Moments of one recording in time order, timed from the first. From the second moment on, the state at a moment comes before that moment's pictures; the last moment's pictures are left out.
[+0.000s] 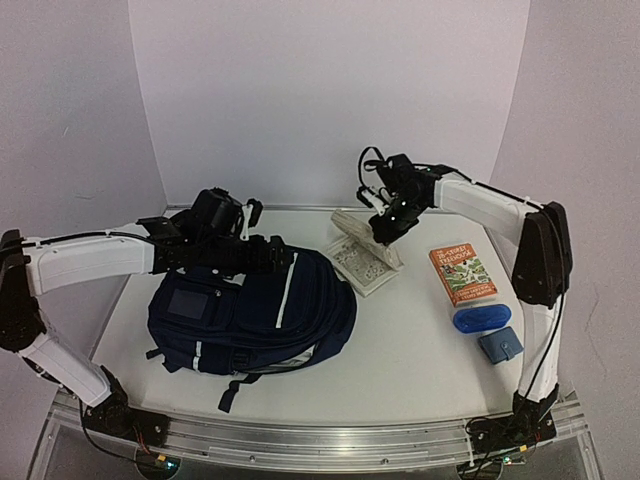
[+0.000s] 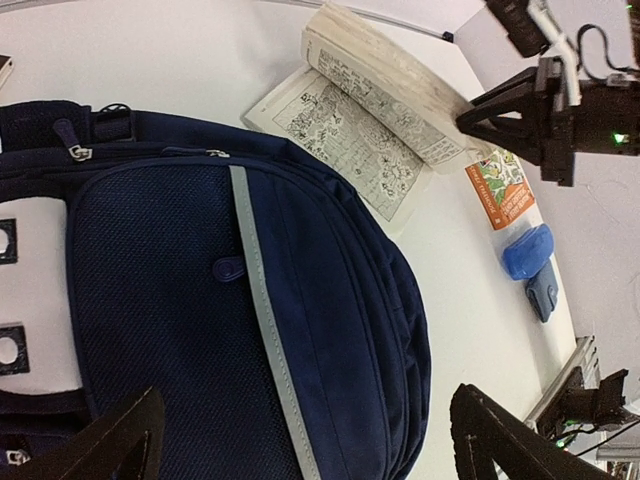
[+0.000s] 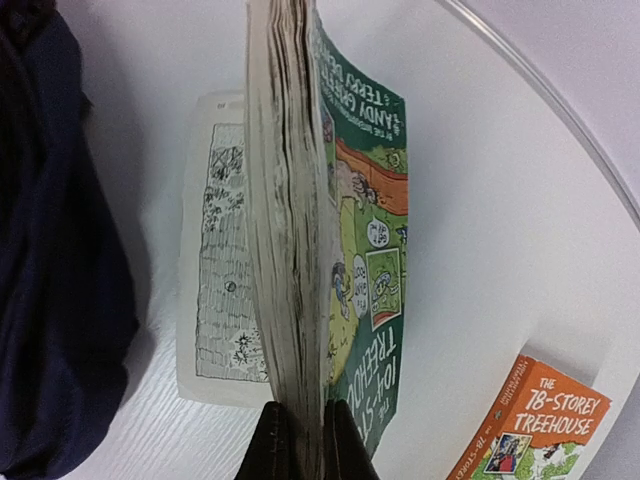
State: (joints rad) left arm -0.79 1.46 1.10 -0.30 0.04 -0.60; right arm 0.55 2.08 1.89 -0.86 0.07 -0.17
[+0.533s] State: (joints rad) left arm -0.78 1.39 1.11 -0.18 0.04 -0.60; right arm 0.54 1.82 1.95 -0.89 -0.24 -0.07
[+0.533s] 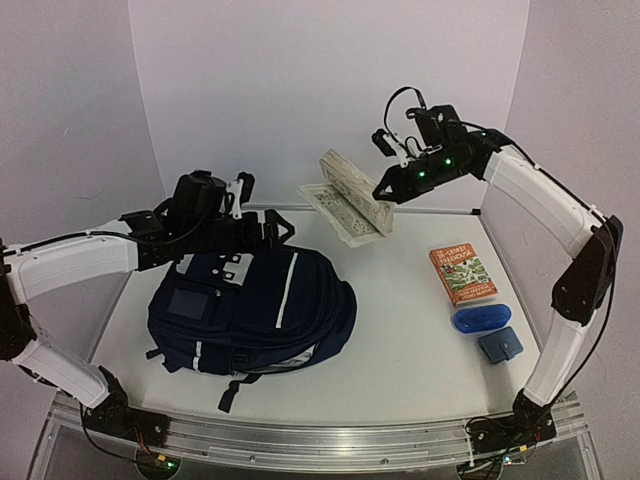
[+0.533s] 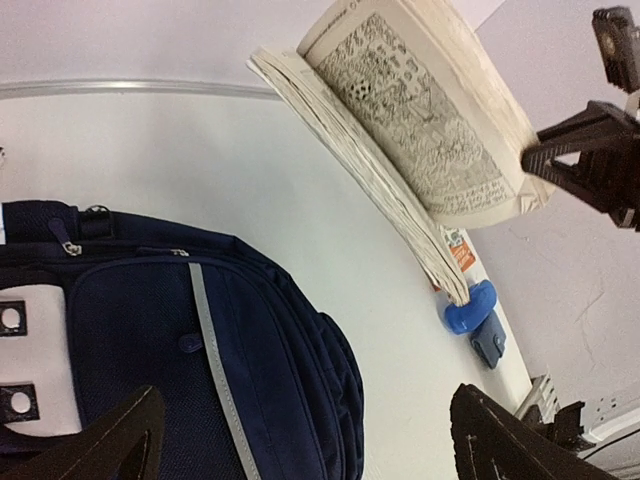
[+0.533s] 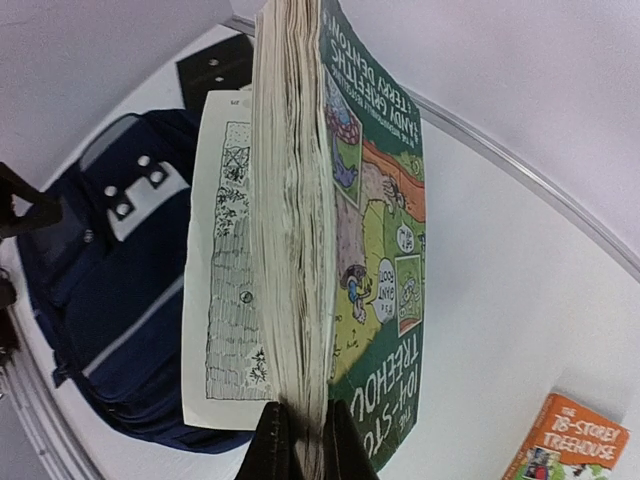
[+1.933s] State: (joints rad) left arm -0.57 1.52 1.04 -0.20 0.50 -0.72; right arm 1.13 1.64 1.28 -0.66 0.15 -0.77
